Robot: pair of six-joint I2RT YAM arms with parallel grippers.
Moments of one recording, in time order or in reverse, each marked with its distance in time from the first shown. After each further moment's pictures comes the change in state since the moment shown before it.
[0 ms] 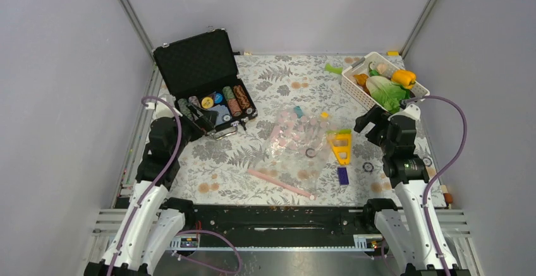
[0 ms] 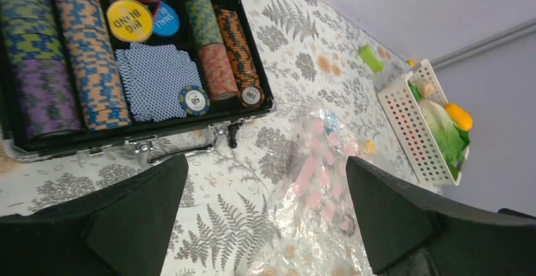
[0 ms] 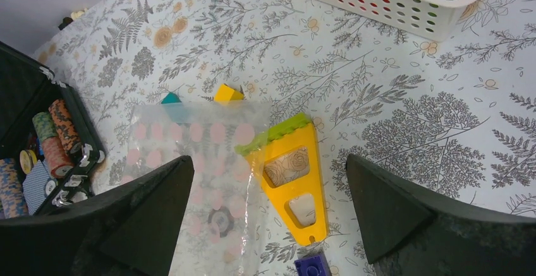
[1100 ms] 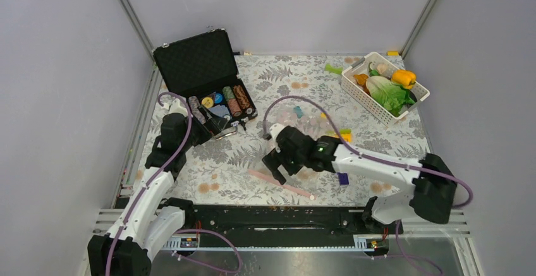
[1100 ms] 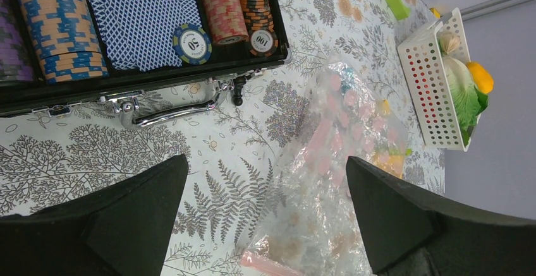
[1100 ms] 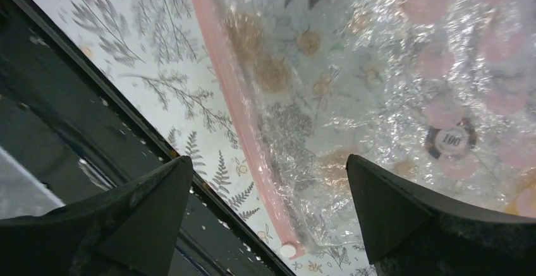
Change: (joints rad) left arm 0.000 0.183 -0.048 0.052 0.132 -0.047; right arm 0.986 0.671 0.327 -0.123 -0.071 -0.296
